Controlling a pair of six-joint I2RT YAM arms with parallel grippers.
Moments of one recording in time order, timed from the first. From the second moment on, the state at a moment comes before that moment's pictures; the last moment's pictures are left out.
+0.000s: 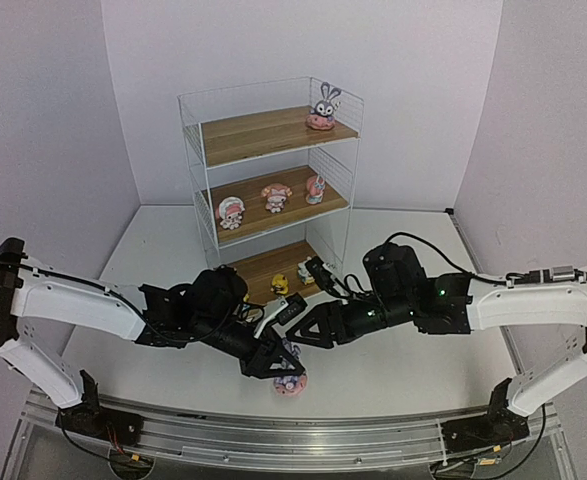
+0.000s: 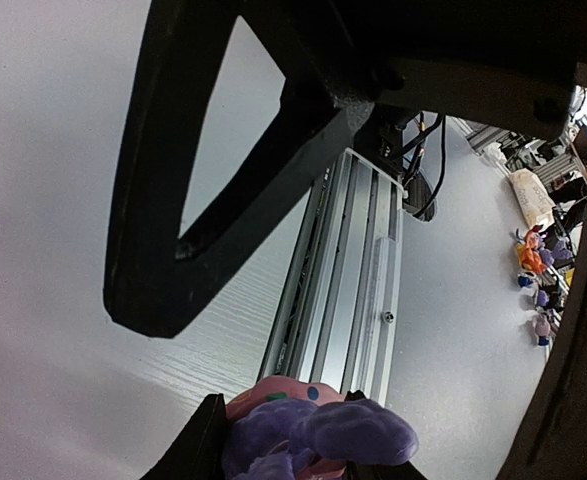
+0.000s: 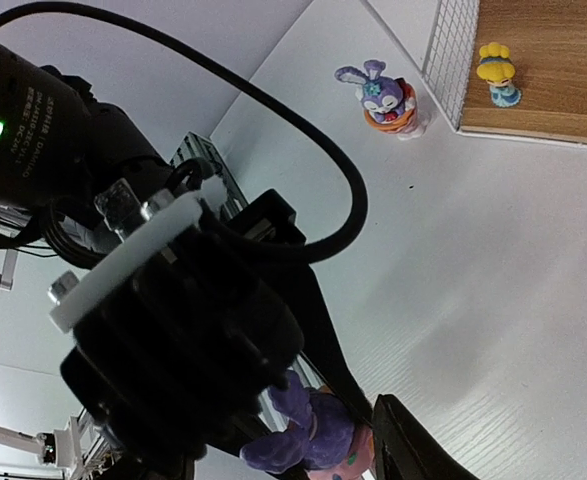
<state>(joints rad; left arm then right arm) -1.14 1.49 0.80 0.09 0.48 -0.32 1.05 1.40 0.88 -0.02 -0.42 0.66</state>
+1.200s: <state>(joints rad) -1.14 1.54 0.86 0.04 0.47 -0.43 1.17 1.36 0.85 -0.10 -0.08 0.47</state>
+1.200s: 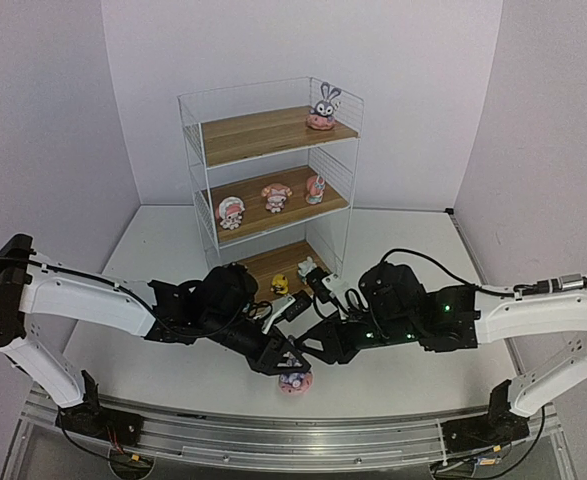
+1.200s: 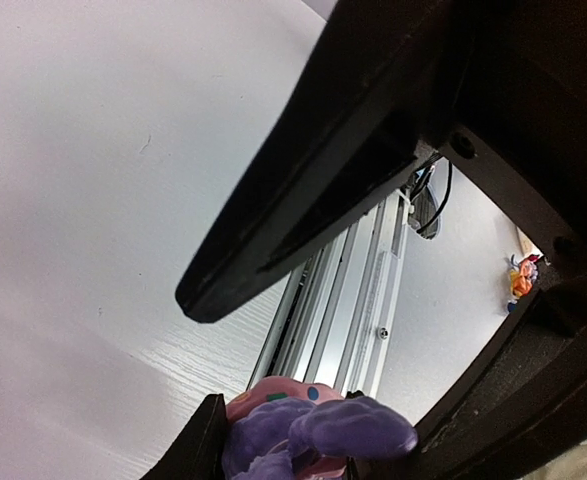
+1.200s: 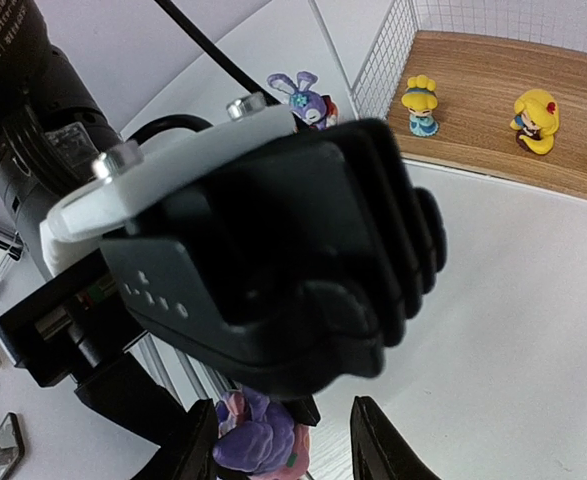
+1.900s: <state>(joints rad) -1.15 1.51 0.85 0.07 0.40 -0.51 1.23 1.43 0.90 -0.12 0.05 0.42</state>
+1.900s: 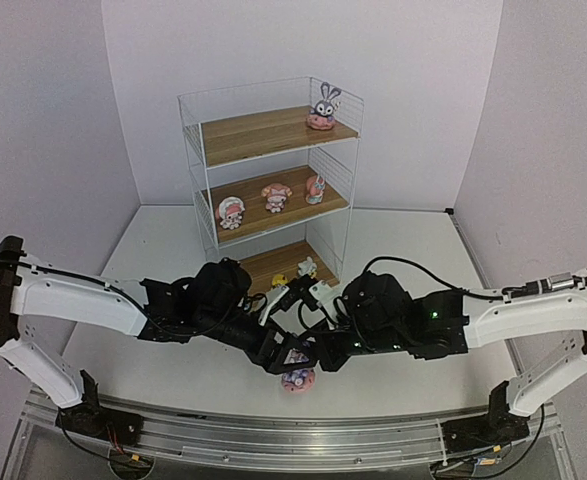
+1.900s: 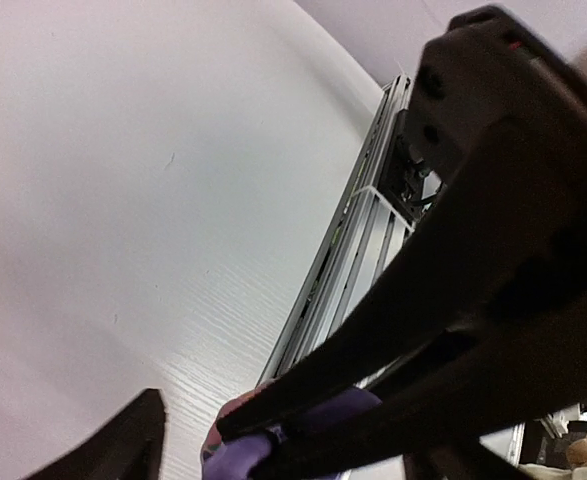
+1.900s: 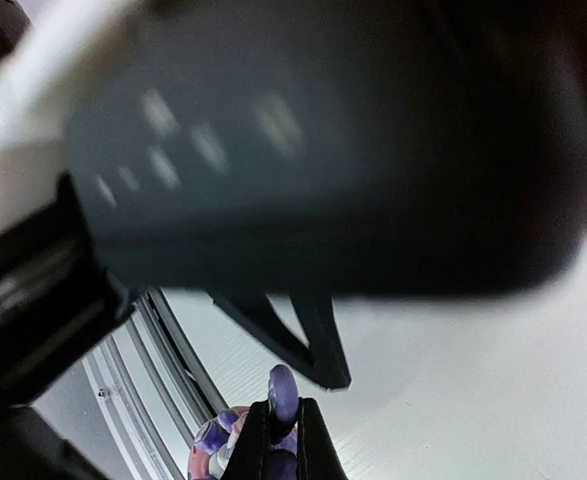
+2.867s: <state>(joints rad) -1.14 1.22 0.46 0.70 0.76 -0.81 1.24 1.28 0.97 -0.01 -0.33 0.16</state>
